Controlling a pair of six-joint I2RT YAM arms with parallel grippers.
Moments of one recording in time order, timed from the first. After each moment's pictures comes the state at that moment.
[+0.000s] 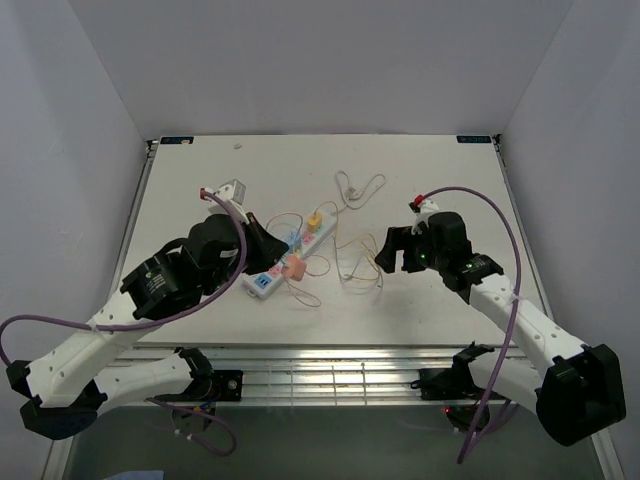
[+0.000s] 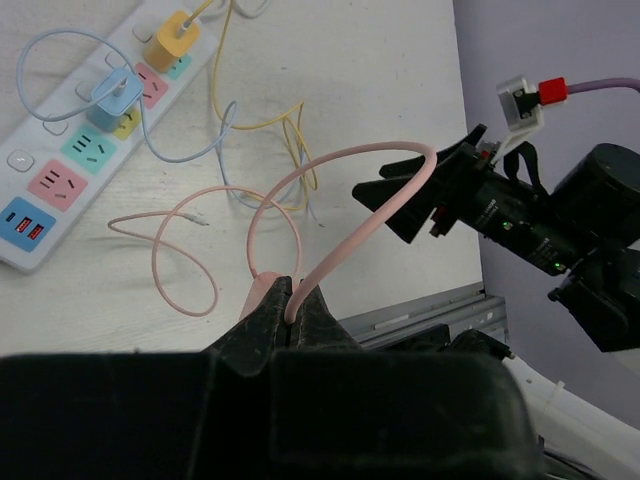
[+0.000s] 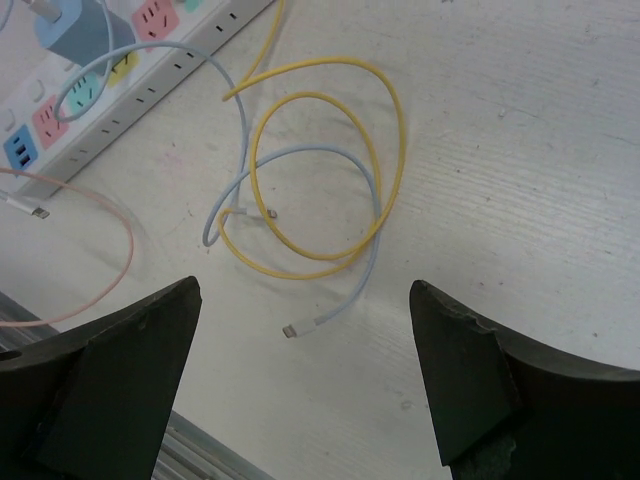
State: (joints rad) left arm -0.93 0.95 1.24 -0.79 -0.34 -0.91; right arm 0.42 1.03 0.67 -0.28 -0.22 0.28
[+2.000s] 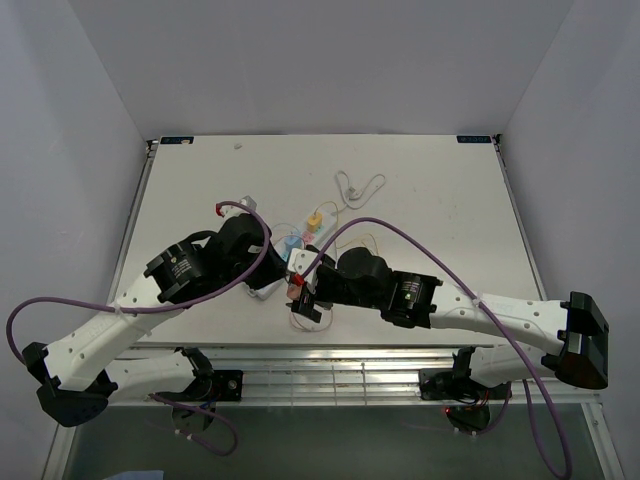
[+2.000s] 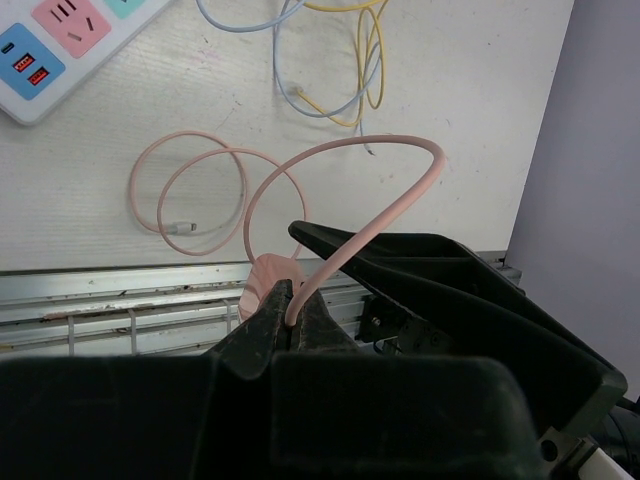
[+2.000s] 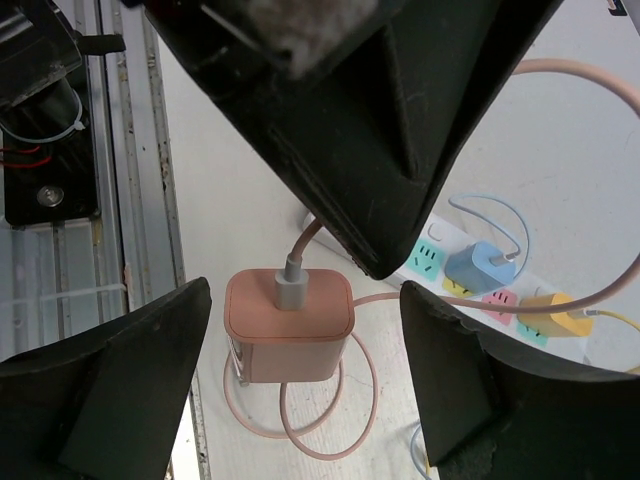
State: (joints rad) left arm -0.93 1.05 1.27 -1.01 -0.24 -1.16; right arm 1.25 1.24 0.96 -0.04 -0.04 -0.27
